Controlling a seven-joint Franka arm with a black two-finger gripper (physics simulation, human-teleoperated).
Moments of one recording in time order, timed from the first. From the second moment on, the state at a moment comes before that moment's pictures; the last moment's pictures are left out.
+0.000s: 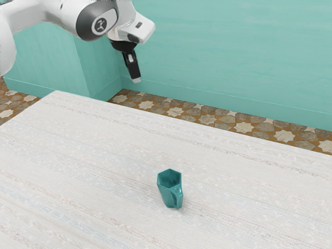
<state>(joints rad) -0.11 0.13 -0.06 -1.50 0.24 1.90 0.59</state>
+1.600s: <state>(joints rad) 0.07 0.53 -0.59 -1.75 0.33 1.94 1.36</state>
